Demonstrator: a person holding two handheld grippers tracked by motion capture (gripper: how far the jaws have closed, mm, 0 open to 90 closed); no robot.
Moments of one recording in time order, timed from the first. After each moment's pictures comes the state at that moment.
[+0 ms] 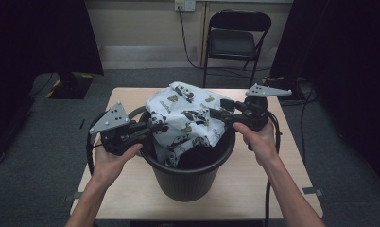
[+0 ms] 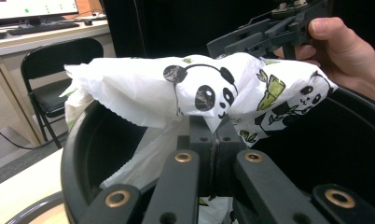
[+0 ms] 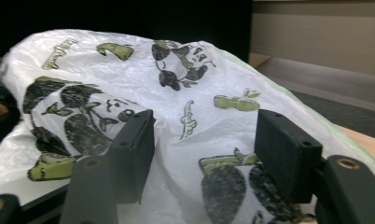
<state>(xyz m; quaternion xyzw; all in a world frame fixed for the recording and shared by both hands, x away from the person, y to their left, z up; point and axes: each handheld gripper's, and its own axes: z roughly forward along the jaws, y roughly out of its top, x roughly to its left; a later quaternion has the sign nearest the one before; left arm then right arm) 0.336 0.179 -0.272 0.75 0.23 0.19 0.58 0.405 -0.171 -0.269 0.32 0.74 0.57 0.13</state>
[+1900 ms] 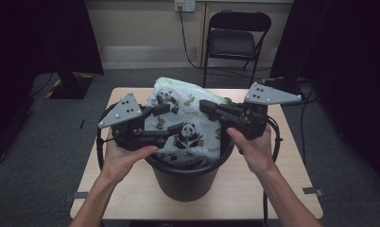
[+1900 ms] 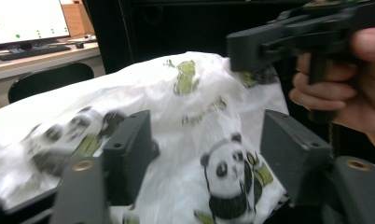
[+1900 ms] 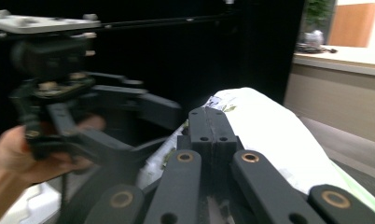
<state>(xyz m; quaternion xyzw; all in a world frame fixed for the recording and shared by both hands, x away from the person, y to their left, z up) 0.329 0.142 -0.236 0.74 0.20 0.19 0.61 0.345 -0.138 -0.216 0.21 0.72 0.65 0.15</state>
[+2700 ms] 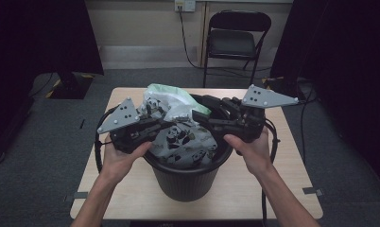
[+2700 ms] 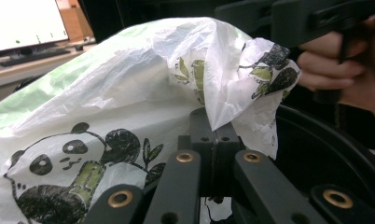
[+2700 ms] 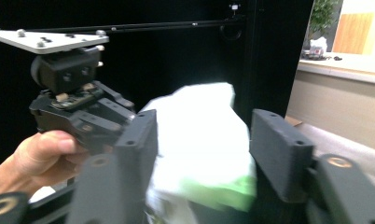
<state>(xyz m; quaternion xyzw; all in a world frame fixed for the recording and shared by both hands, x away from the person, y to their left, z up) 0.330 0.157 -0.253 0.74 0.19 0.20 0.61 0.346 -0.136 -0.221 0.20 0.71 0.66 0.15</state>
